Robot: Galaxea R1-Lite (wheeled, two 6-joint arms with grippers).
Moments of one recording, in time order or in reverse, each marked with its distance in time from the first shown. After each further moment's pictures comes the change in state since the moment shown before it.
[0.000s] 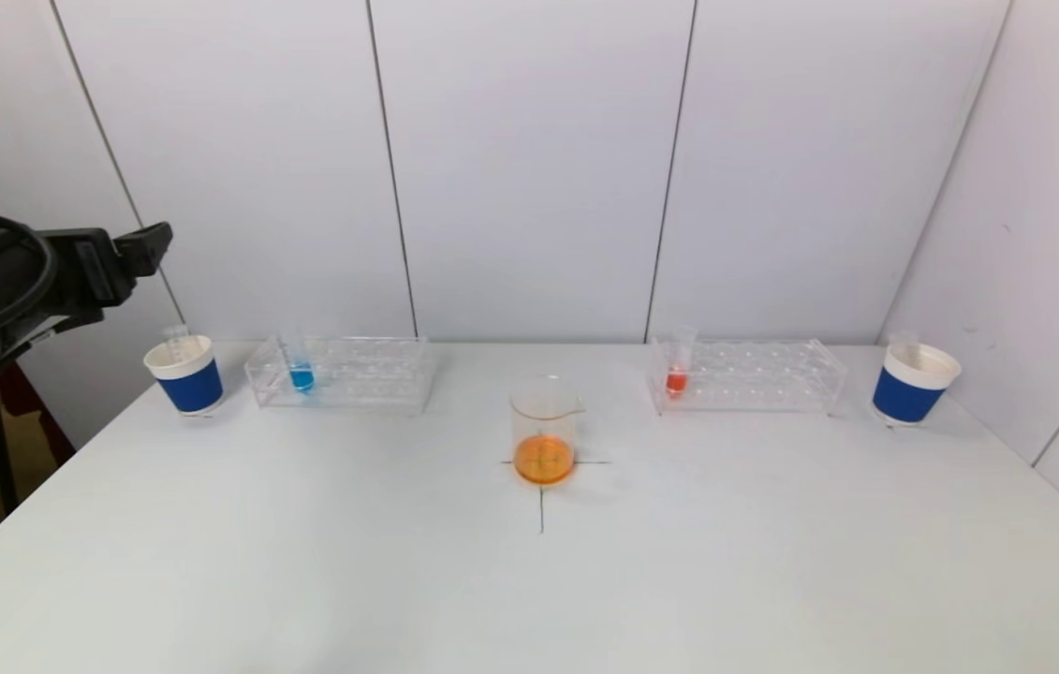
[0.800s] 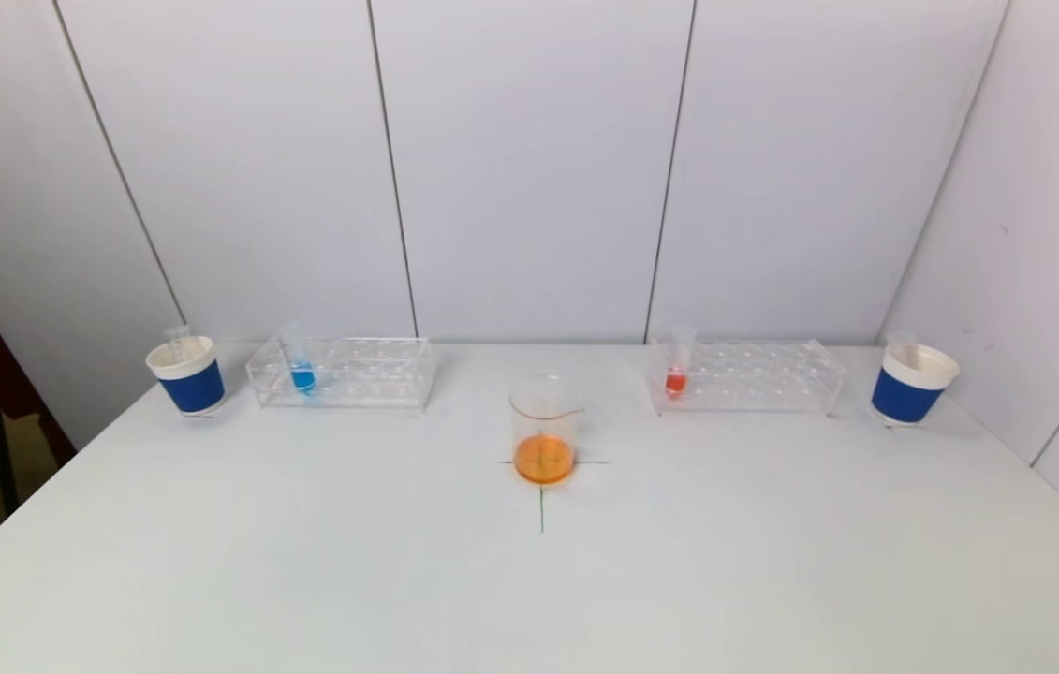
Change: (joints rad) left arm -0.007 -0.932 0.280 0.657 -0.004 -0.001; right arm 0.000 0.000 0.000 0.000 0.000 0.000
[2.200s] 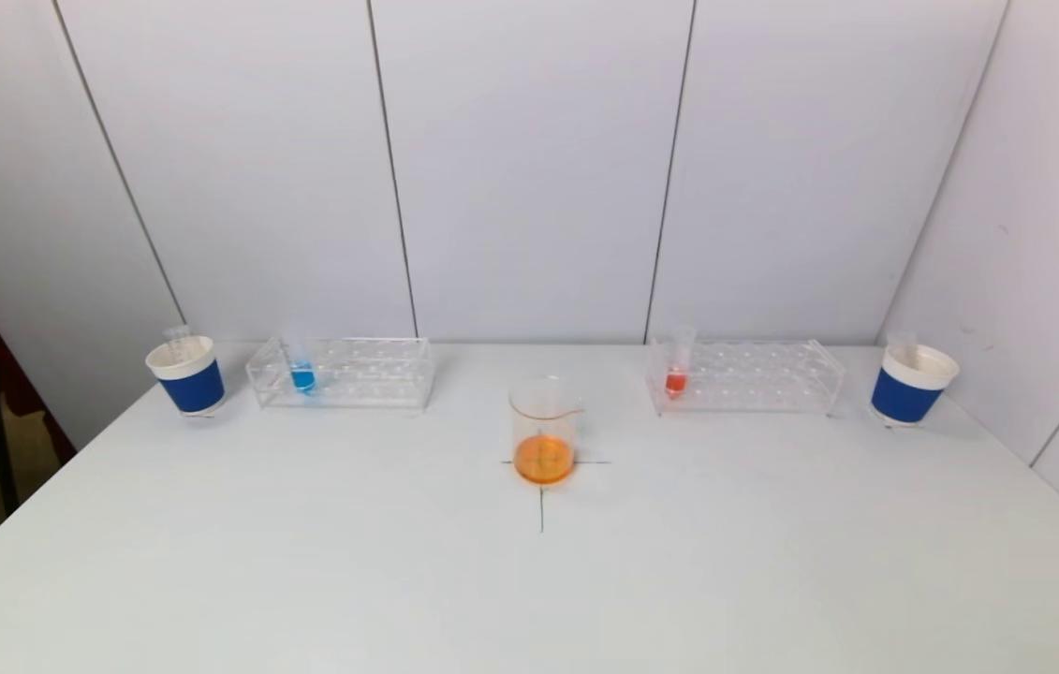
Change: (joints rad) left arm -0.003 -0.450 0.426 0.160 -0.210 -0.034; right arm 0.000 0.000 0.000 0.000 0.000 0.001
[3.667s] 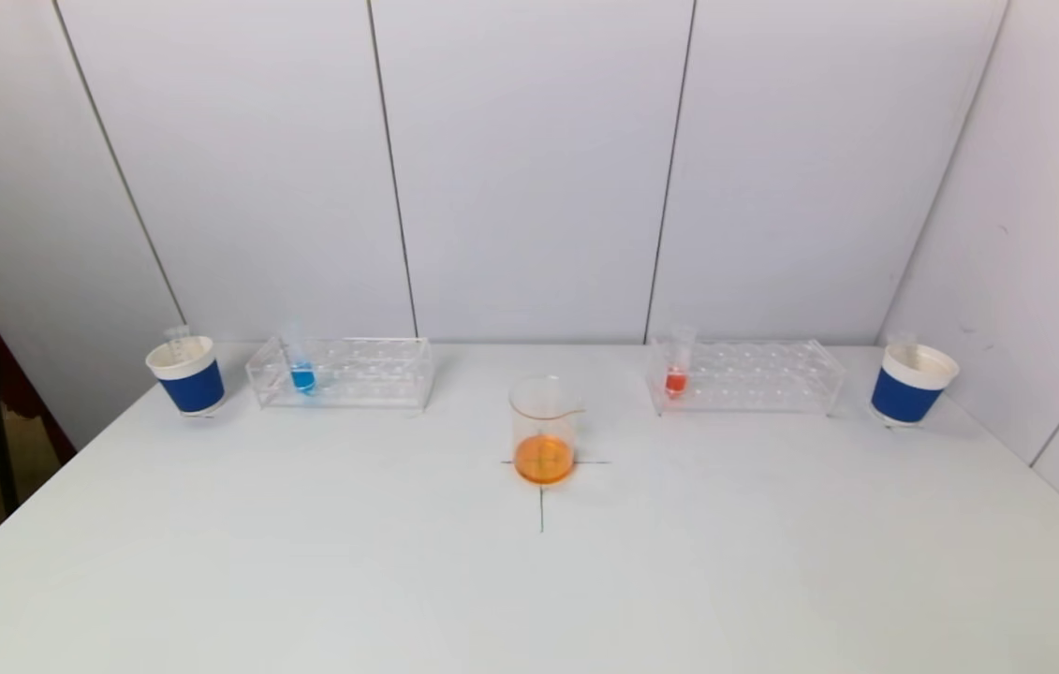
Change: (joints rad) left arm 0.000 0.001 0.000 0.003 0.000 -0.001; right arm 0.000 0.000 0.000 -0.001 -0.014 0.008
